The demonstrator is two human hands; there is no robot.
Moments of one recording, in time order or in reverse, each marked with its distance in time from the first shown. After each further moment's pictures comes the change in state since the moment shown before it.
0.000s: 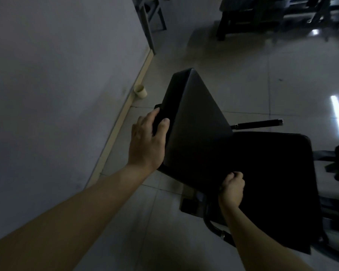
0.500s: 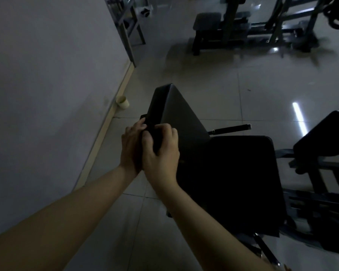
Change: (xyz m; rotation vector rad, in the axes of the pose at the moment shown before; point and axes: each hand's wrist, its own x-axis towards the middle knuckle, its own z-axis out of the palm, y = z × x) left_hand -0.011 0.004 -0.009 -0.041 -0.082 0.081; right_hand -0.161 -0.197 -0.083 0.528 -0.223 -0.673
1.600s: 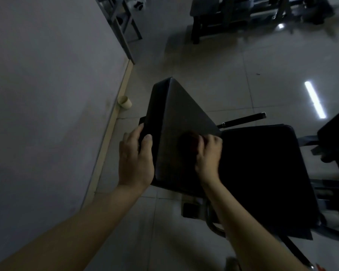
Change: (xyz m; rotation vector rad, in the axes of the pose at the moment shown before) left_hand 0.012 0.000 0.007 -0.068 0.090 -0.059; right_hand 0.066 0.176 -0.023 -0.304 0.202 0.146
